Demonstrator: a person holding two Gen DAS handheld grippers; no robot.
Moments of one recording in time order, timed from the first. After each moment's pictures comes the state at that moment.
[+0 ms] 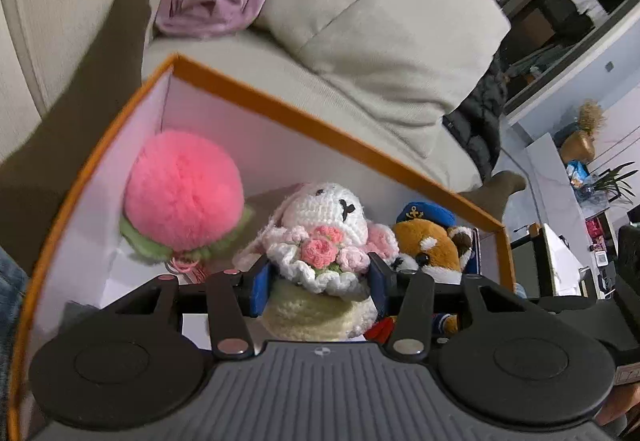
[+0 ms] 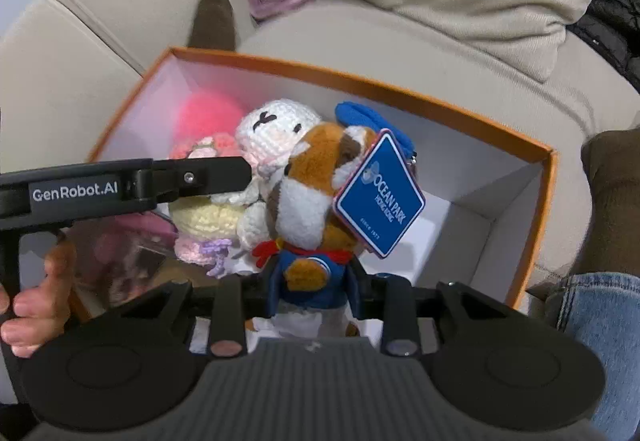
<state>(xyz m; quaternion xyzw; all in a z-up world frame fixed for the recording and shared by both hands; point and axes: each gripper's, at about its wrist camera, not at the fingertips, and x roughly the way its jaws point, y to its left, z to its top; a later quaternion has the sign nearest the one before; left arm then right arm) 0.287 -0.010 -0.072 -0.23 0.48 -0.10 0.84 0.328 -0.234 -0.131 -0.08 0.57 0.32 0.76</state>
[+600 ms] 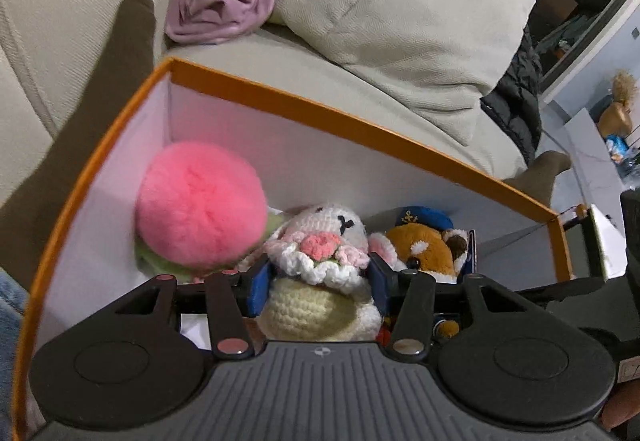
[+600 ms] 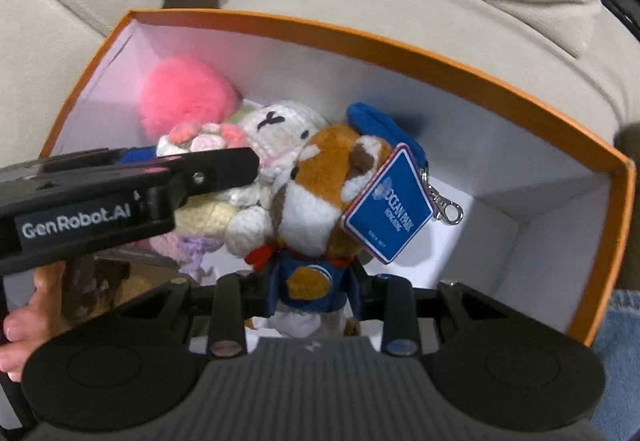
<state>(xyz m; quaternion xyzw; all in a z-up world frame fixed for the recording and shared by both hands) 0.290 -0.022 -0.080 -0.15 0.49 -0.06 0.86 0.340 -0.217 -0.160 -0.09 0.60 0.33 0.73</state>
